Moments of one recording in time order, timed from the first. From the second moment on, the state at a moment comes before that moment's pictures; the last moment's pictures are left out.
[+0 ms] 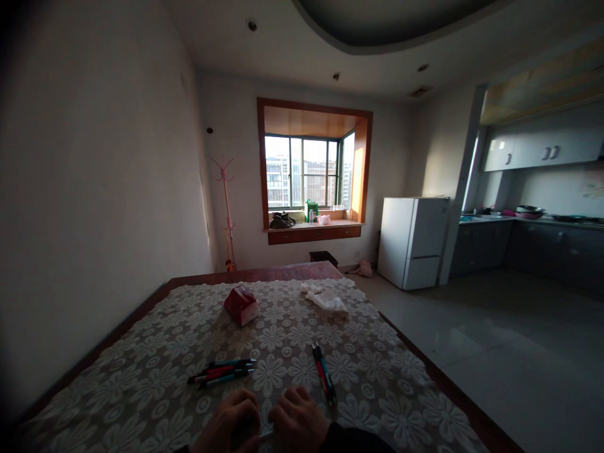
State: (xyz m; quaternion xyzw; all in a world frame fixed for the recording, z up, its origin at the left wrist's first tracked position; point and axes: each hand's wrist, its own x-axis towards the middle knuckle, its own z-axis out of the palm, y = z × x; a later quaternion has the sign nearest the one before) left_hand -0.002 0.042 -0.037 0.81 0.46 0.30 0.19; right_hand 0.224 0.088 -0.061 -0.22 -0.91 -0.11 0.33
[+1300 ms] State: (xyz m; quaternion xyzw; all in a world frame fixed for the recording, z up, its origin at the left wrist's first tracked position) left_hand -0.001 0.038 -0.039 0.86 0.45 0.24 0.06; right_hand 0.219 0.084 -0.054 -0.30 -0.85 -0.08 0.42
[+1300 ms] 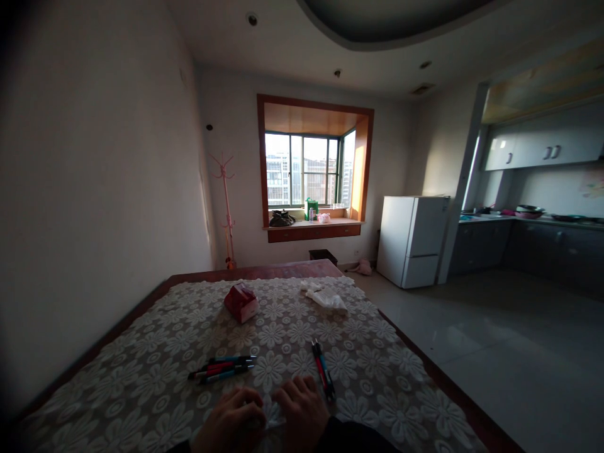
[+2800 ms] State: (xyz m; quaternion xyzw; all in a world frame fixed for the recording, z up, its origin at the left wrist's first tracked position) left_hand 0.001 0.032 -0.025 0.83 0.48 0.29 0.06; right_hand 0.219 0.088 -0.065 -0.24 -0.89 -0.05 0.39
